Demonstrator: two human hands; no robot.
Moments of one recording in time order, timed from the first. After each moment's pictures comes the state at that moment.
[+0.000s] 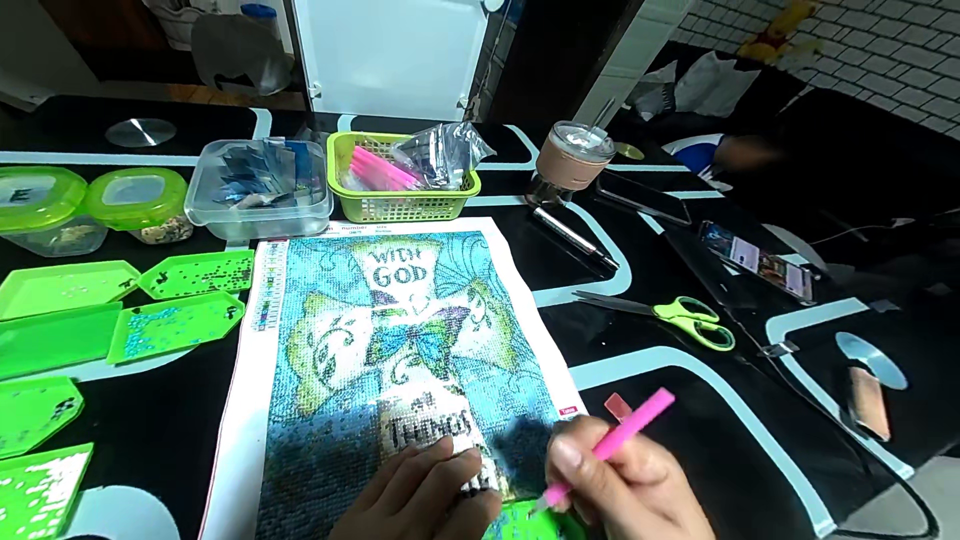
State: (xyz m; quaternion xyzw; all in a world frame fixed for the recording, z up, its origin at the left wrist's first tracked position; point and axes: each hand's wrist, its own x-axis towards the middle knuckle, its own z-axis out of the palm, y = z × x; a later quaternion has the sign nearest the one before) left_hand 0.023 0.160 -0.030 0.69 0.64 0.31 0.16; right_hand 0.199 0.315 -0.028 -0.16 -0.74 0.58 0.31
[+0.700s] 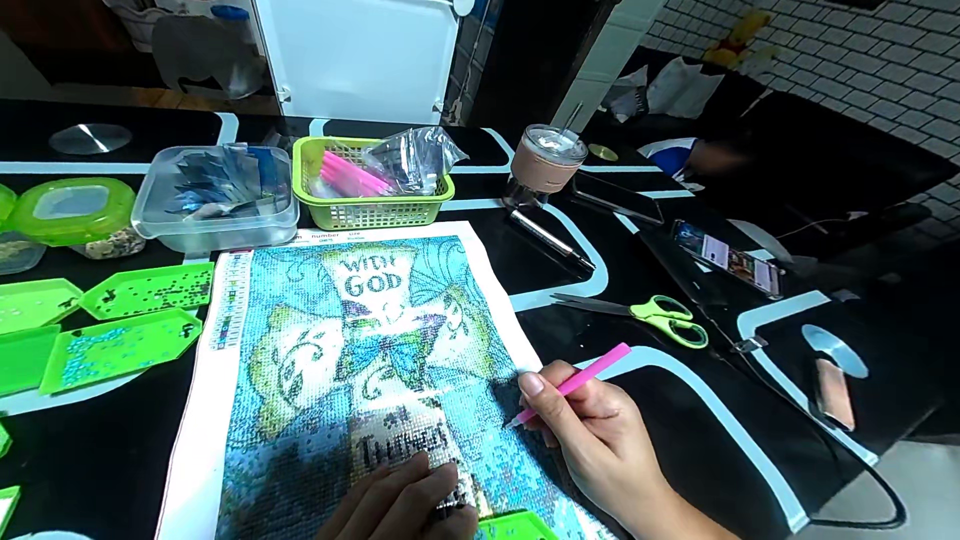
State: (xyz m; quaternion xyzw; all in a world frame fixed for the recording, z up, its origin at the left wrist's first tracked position) left_hand 0.021 0.159 -0.026 0.69 0.64 0.29 0.19; right_hand 0.188 0.358 -0.049 -0.19 -0.79 0.45 0.38
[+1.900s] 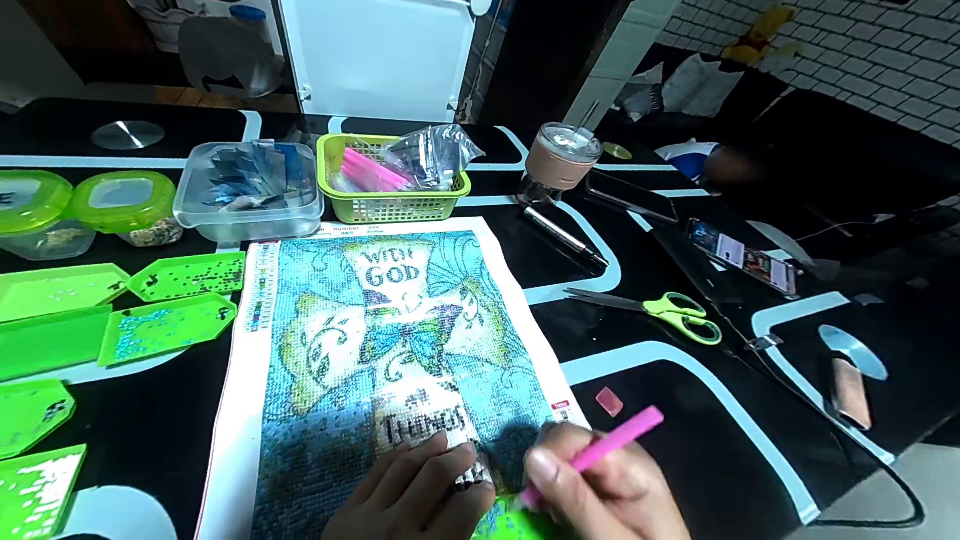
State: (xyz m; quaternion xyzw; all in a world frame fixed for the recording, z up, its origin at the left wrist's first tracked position) left_hand 0.023 0.159 -0.029 0.69 0.64 0.30 0.17; right_hand 0.199 0.311 -0.032 -0.14 -0.79 0.51 0.32
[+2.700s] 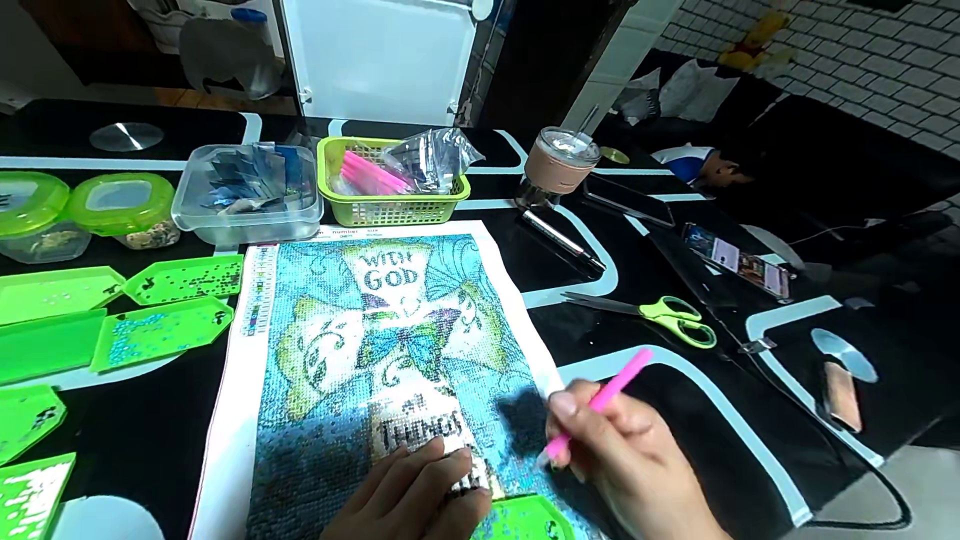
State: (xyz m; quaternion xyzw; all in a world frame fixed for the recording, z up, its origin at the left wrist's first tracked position) left_hand 0.023 0.160 -0.030 0.69 0.64 0.30 0.17; right_hand 0.196 0.332 -0.029 -0.22 -0.70 0.59 0.34
